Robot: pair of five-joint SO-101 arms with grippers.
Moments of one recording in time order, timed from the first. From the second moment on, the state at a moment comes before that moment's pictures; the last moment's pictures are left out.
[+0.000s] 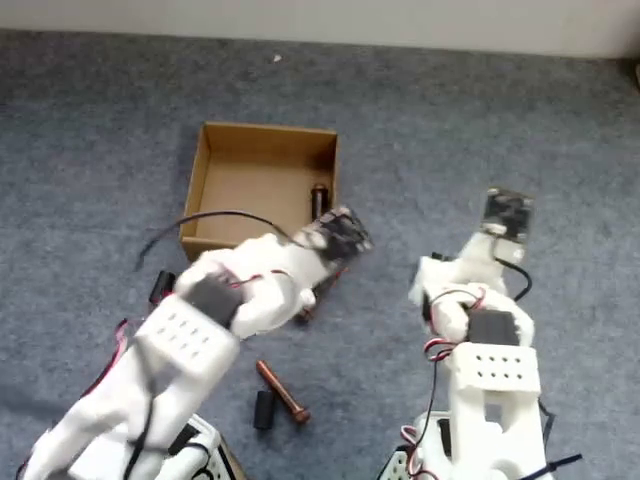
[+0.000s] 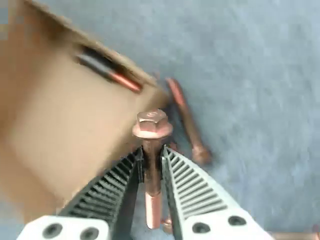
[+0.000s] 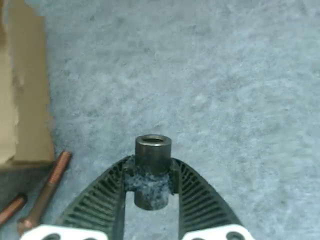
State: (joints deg) left arm 25.9 -41.3 48.9 56.3 -20.7; right arm -5.7 -53.0 63.9 49.0 -10.6
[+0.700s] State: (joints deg) left arm 22.1 -79.9 50.5 56.4 4.8; right arm -27.9 -74.2 76.4 42.3 -10.6
